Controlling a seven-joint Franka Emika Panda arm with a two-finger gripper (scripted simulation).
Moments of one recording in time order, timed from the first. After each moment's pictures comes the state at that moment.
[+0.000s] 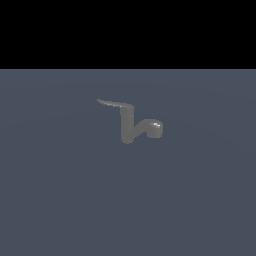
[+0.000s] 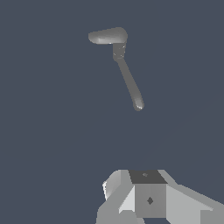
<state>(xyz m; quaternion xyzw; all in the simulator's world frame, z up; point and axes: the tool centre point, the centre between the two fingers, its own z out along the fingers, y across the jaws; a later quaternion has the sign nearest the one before) -0.250 0.012 0.484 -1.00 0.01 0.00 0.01</state>
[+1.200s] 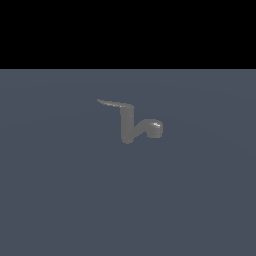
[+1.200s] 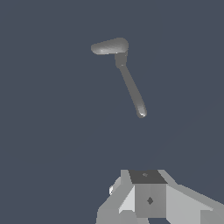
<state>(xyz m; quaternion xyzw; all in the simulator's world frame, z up) -0.229 0.012 0.495 -1.00 0.03 -0.01 0.03</state>
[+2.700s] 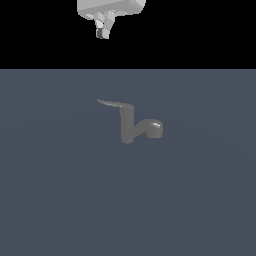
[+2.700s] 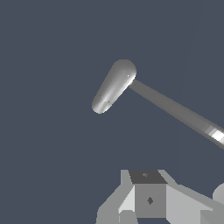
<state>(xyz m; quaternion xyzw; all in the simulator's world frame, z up) -0.022 0.061 0.365 -0.93 0.36 0.06 0.09</state>
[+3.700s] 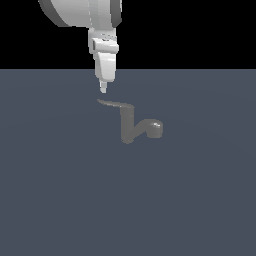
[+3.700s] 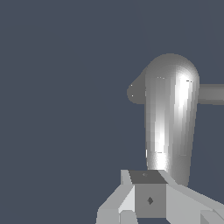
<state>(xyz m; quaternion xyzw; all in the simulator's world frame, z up) 0.079 0.090 0.215 -0.81 0.59 0.03 0.02</state>
